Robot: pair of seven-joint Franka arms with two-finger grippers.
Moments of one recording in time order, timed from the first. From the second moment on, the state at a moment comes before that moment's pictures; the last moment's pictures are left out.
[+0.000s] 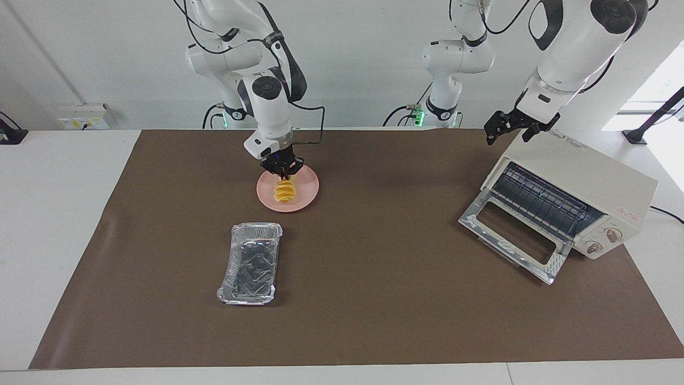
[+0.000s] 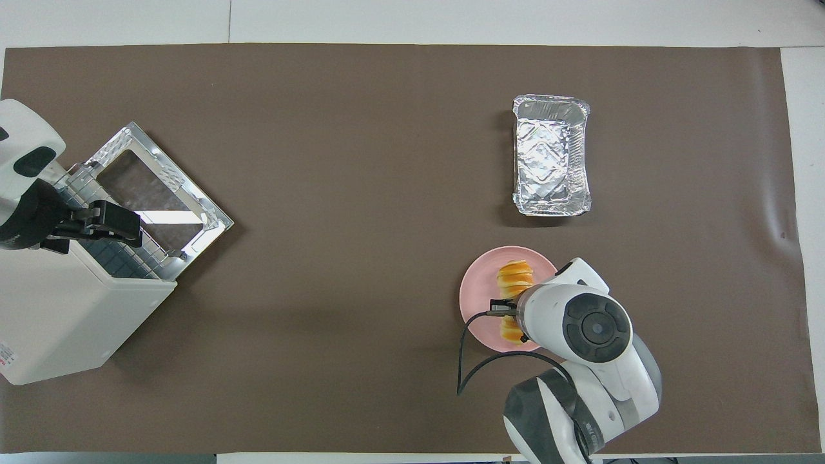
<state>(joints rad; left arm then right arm) -0.13 -0.07 0.01 -1.71 -0.02 1.50 -0.14 0.26 -0.10 0.22 -2.51 0.02 2.44 0.53</state>
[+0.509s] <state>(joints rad) -0.13 -0.07 0.01 -1.71 -0.02 1.50 -0.14 0.26 -0.10 0.21 -2.50 0.02 2.45 0.53</state>
